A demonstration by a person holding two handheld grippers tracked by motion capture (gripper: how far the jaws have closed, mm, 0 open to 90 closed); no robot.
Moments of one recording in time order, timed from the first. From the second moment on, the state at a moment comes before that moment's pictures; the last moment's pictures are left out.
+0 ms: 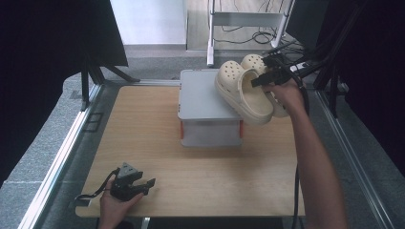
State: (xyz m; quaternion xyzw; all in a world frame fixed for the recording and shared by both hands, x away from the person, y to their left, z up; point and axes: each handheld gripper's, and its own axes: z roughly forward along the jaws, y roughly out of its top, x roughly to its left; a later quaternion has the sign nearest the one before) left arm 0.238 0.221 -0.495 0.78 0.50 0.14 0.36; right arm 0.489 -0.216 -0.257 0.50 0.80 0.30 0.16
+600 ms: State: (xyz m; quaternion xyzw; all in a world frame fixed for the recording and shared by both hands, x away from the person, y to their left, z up) left arm 0.237 0.221 -0.495 0.78 0.50 0.13 0.36; right arm 0.497 -0.161 -0.256 0.49 0.80 0.30 0.15
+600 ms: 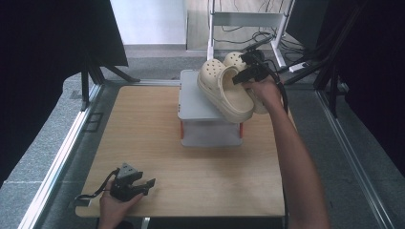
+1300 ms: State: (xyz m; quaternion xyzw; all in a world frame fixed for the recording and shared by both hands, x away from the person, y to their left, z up) left arm 0.235 0.223 -0.493 0.78 0.49 0.13 0.36; right arm 0.504 -0.113 -0.267 0.55 0.76 0.31 0.15
